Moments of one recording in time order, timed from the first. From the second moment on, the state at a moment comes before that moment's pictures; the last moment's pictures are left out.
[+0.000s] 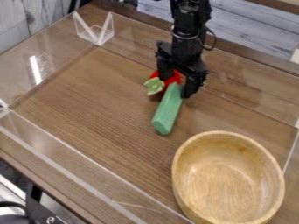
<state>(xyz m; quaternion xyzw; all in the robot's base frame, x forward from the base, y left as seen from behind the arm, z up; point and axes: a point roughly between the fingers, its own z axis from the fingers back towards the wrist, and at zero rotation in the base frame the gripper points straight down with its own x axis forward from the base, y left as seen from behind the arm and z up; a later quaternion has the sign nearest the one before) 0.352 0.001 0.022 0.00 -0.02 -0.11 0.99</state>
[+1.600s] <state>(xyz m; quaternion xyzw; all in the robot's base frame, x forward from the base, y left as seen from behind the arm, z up) 0.287 -0.003 0.015 -0.01 0.08 -0.10 0.99</state>
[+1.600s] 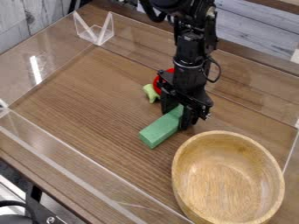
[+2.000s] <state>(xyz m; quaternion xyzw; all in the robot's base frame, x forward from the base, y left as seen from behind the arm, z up) 0.279 -0.001 0.041 0.01 0.09 -0.08 0.99</state>
